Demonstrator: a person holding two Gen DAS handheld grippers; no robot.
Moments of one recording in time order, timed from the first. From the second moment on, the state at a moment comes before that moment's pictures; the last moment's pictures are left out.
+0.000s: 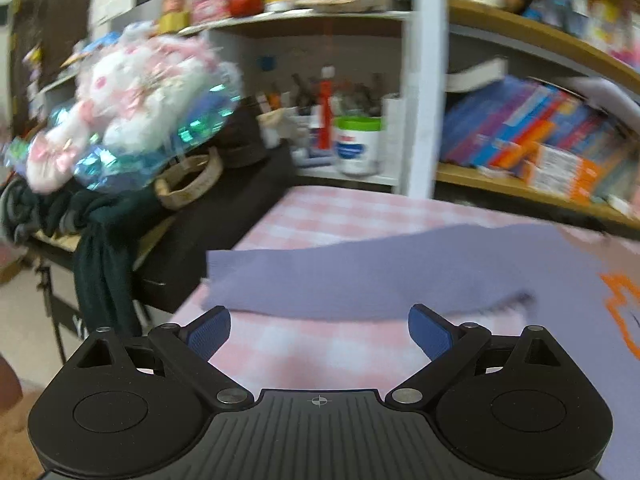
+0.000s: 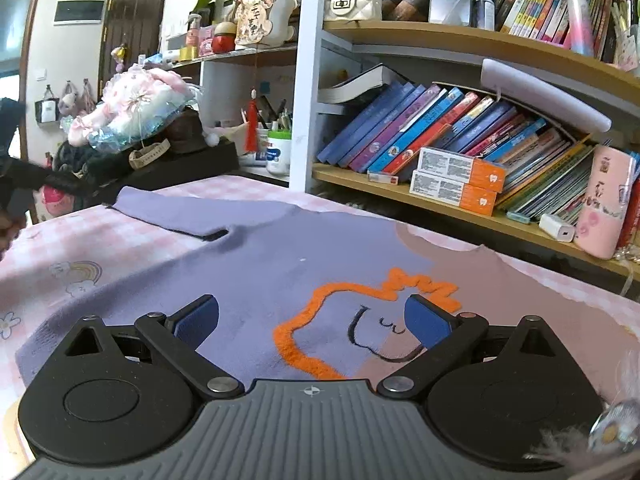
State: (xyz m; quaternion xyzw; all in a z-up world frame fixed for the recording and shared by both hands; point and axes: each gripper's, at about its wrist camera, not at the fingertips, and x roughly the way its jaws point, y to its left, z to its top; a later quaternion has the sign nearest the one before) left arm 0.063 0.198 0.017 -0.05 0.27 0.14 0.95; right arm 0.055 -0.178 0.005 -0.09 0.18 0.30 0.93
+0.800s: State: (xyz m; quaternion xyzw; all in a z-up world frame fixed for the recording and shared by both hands) left arm 0.114 0.268 -0.015 -0.32 0.25 0.20 0.89; right arm 0.052 -0.192 0.006 -0.04 0.18 0.31 0.93
